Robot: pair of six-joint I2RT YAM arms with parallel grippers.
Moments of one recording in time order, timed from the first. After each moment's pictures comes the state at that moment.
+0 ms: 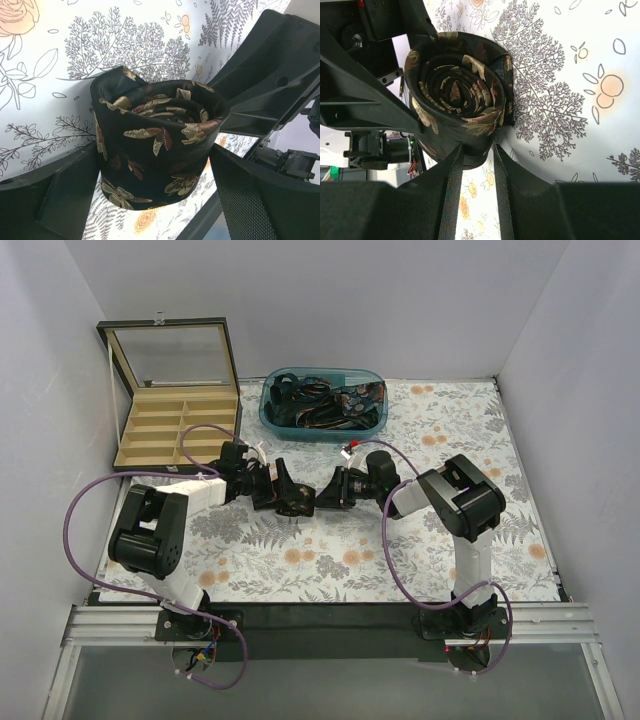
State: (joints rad) left arm -0.27 1.66 0.80 -0.04 0.64 -0.53; right arm 0.57 2.02 0.82 0.77 -0.78 0.86
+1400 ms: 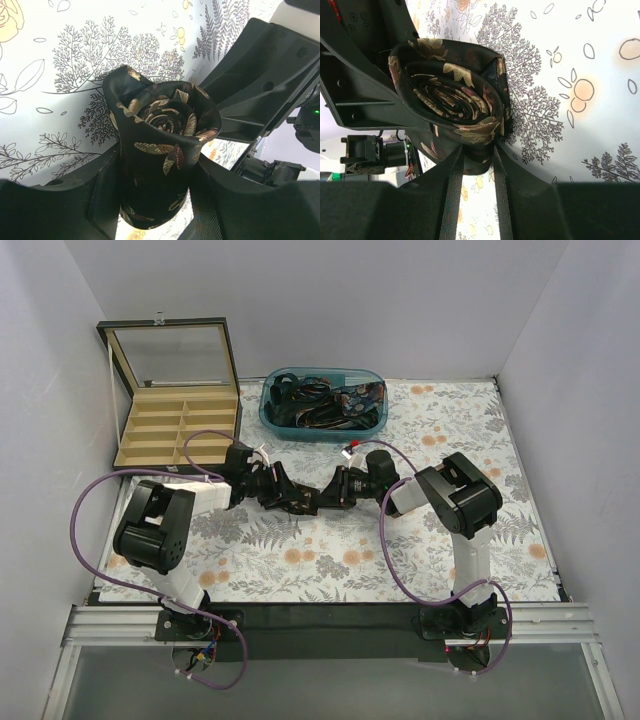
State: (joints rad) left arm -0.31 1.70 0.76 0.12 0.63 -0.66; right arm 0.56 2.05 0.85 0.75 -0.77 0.86
